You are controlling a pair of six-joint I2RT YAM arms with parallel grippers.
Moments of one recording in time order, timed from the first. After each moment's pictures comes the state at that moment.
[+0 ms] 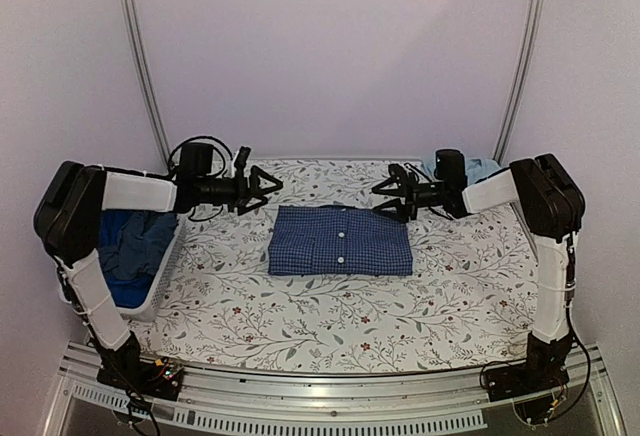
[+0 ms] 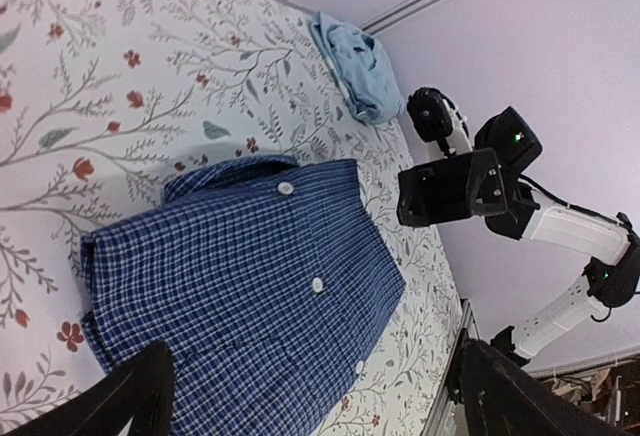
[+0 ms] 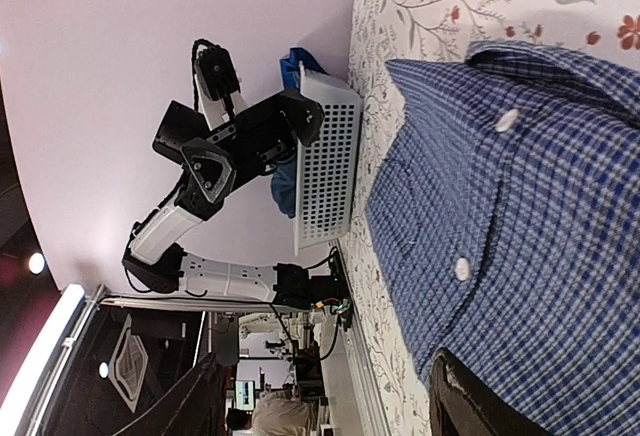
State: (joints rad) left arm -0.31 1.87 1.04 0.28 0.77 -0.66; right arm 0.32 2.21 1.29 0.55 -1.27 1.14
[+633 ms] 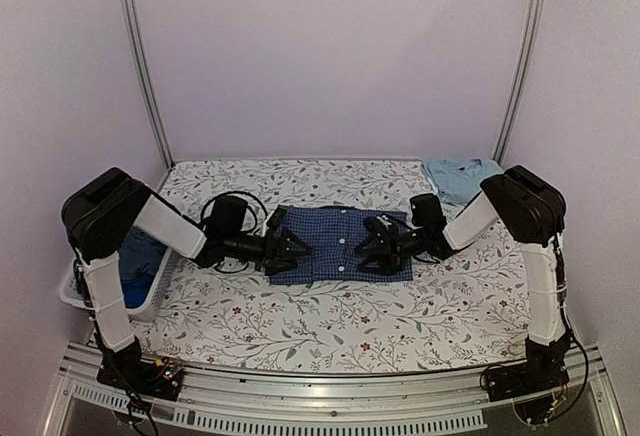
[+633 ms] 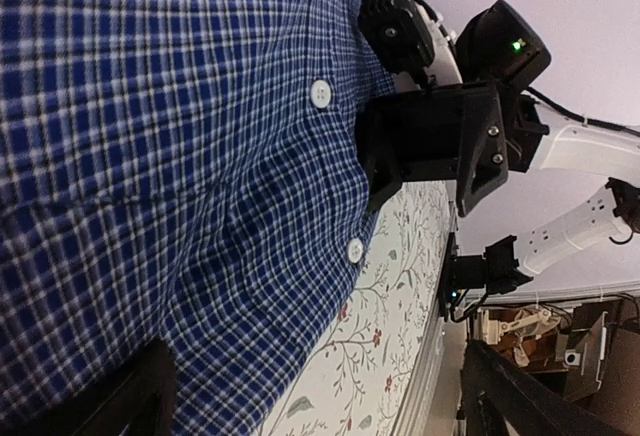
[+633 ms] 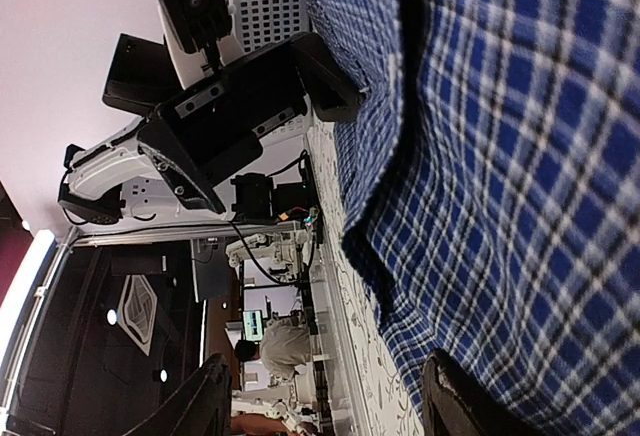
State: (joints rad) left arm -0.55 1.97 0.85 0.49 0.79 -0.76; right arm 0.48 2.24 1.06 0.57 -1.29 1.01
